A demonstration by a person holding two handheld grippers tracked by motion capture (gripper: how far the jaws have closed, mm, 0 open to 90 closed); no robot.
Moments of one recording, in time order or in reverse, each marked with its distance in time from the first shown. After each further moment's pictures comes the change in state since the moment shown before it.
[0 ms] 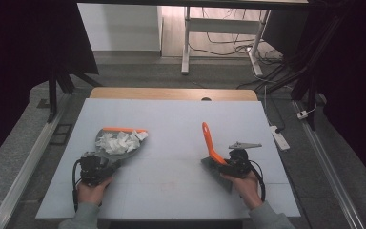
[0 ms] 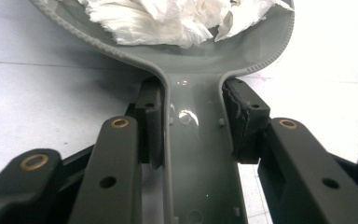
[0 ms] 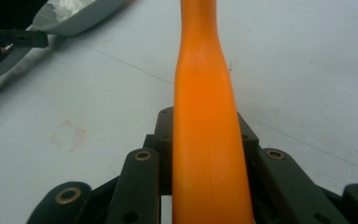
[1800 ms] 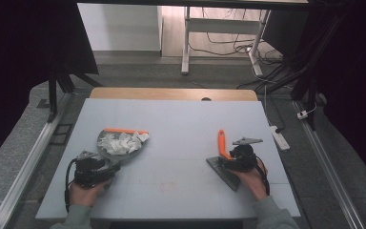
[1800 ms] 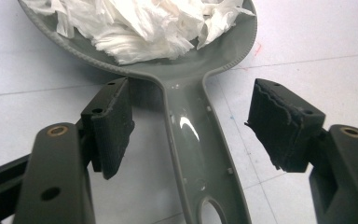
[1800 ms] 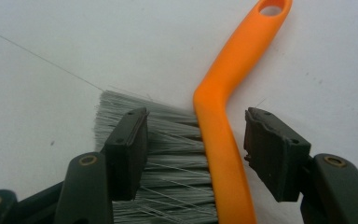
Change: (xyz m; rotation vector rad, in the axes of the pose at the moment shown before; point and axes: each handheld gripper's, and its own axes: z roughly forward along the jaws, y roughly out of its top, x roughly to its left) left arm 0.002 0.002 -0.025 -0.016 -0.022 0.181; right arm -0.029 0.007 -0.002 0.068 -0.303 -0.102
